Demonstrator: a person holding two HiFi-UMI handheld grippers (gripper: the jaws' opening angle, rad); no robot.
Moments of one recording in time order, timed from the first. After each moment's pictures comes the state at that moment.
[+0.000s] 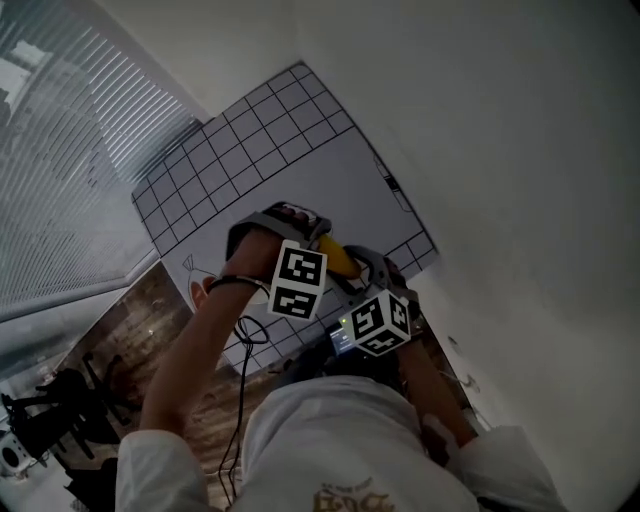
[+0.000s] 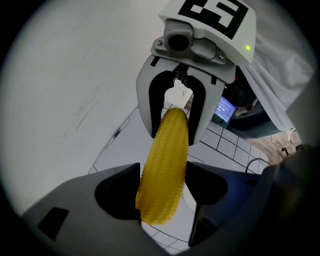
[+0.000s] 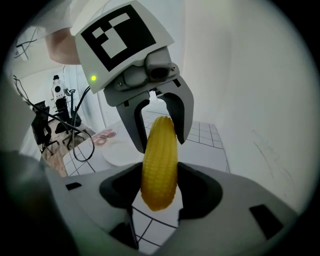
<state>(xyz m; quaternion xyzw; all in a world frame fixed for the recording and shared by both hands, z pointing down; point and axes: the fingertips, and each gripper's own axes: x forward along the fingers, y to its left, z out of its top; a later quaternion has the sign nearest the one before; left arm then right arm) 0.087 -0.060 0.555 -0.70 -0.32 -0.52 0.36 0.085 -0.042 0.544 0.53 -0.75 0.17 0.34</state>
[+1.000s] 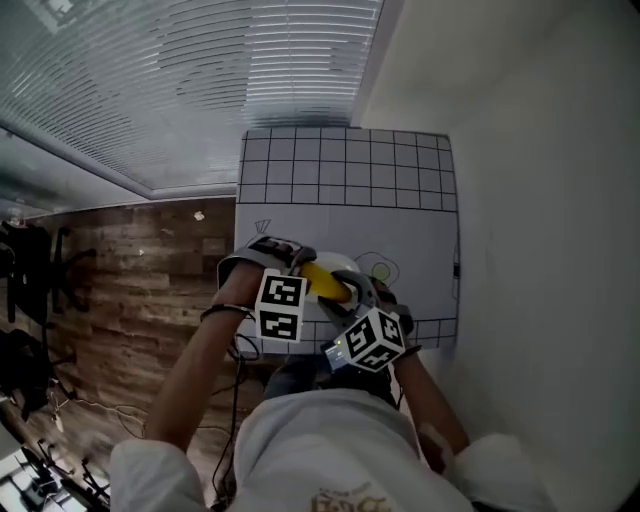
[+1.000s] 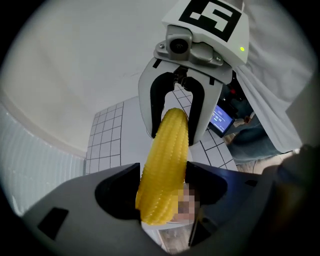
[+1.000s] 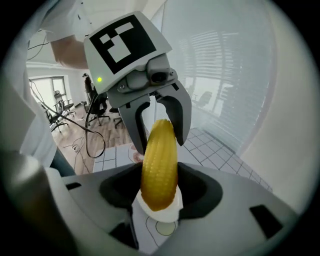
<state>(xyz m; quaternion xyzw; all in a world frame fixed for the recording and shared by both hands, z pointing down) -0.090 -0.098 0.533 -0.80 -0.06 -0.57 0.15 -0.081 -0.083 0.519 0.24 -0.88 0.04 0.40</state>
